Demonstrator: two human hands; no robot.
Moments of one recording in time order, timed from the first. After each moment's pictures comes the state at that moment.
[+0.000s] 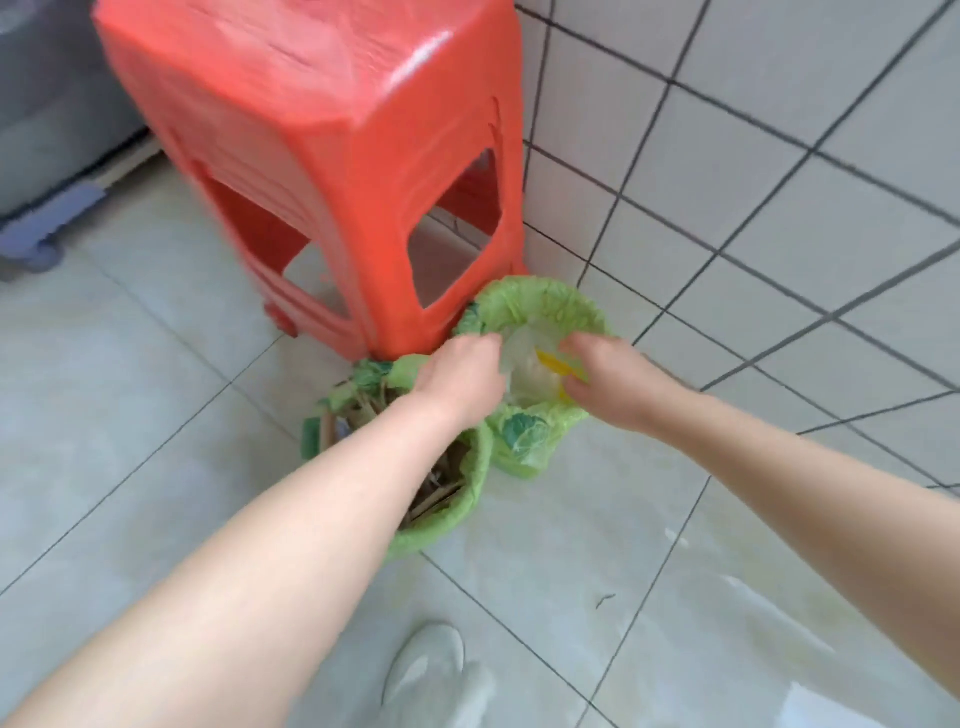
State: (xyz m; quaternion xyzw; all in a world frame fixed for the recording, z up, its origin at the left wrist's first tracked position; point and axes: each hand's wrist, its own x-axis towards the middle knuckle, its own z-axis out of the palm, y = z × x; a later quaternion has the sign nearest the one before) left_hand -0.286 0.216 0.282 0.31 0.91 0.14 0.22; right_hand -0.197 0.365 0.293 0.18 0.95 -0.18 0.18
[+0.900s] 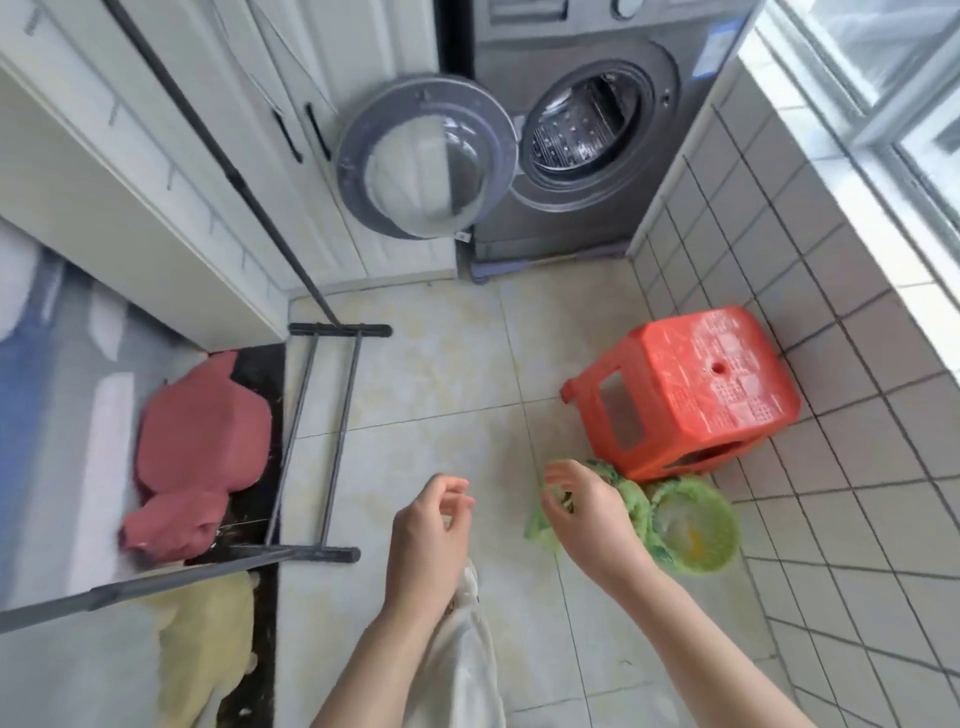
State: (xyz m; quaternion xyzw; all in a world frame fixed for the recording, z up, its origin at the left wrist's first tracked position) left_hand -0.151 -0.171 0.770 -0.27 0.84 0.47 0.05; right_hand -0.211 -0.005 0.767 -0.03 0.91 -0.35 0.20
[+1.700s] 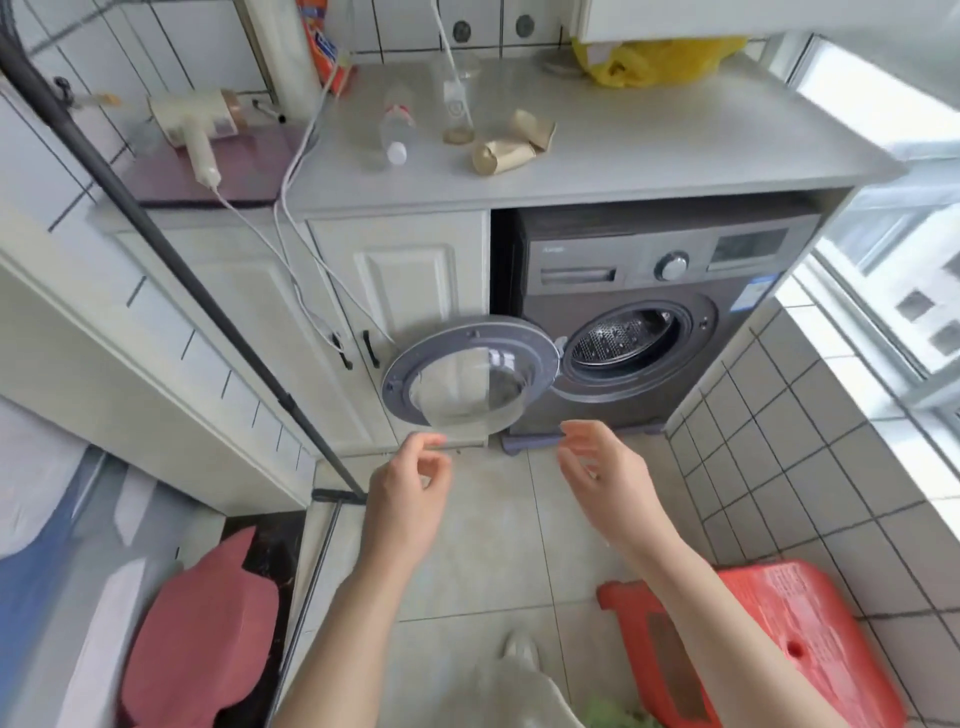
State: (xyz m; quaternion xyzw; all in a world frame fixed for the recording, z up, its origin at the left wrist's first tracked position) left_hand -0.505 -0.326 0.903 -0.23 0.86 0.44 -0.11; right_hand -0.570 -0.132 0.917 -0.08 0.88 -0.45 0.07
